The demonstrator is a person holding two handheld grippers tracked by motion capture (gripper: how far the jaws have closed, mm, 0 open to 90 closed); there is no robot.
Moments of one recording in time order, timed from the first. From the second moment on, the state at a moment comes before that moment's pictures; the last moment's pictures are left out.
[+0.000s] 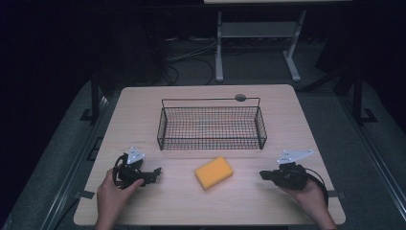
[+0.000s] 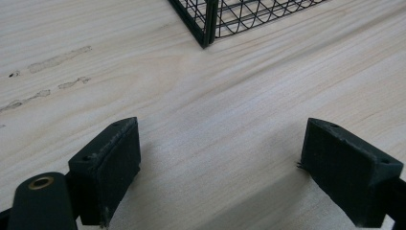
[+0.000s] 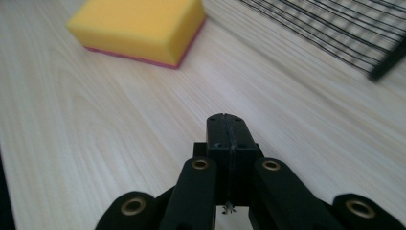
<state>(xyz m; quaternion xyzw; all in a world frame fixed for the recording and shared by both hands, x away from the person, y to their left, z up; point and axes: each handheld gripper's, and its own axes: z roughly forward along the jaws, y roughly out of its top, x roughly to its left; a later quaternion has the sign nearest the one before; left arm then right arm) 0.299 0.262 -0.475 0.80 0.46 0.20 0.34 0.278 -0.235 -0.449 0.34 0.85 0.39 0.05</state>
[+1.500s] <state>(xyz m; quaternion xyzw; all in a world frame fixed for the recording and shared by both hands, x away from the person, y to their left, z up) 0.299 0.262 -0.475 0.80 0.46 0.20 0.34 0.280 -0.118 -0.452 0.22 0.89 0.40 0.00</state>
